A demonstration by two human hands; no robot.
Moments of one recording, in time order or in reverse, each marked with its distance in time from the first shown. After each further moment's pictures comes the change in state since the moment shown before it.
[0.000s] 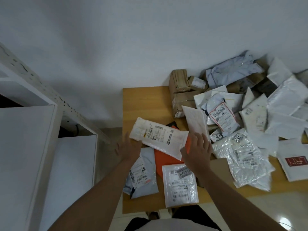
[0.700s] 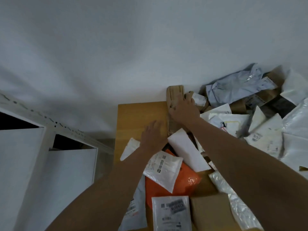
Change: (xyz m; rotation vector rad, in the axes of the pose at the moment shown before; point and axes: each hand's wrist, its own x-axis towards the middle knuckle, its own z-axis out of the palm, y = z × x) left_hand 0.036 0.189 0.022 0.244 -0.139 0.433; right_hand 0.249 -0.044 -0.065 0.057 -0.157 -0.148
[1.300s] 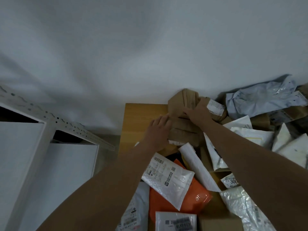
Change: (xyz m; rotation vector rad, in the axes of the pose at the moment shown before) left_hand 0.055 -0.034 -0.012 0.416 0.016 0.307; right_hand 0.055 0.007 0.024 0.498 -0.055 0.180
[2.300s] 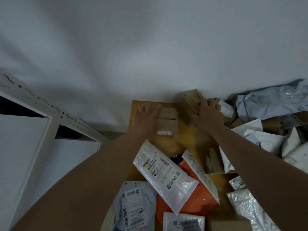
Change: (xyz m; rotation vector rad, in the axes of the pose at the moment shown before) left_hand 0.001 -0.081 -0.017 0.102 -0.059 -0.227; right_hand -0.016 -0.010 0.007 -0.625 0.032 -0.169
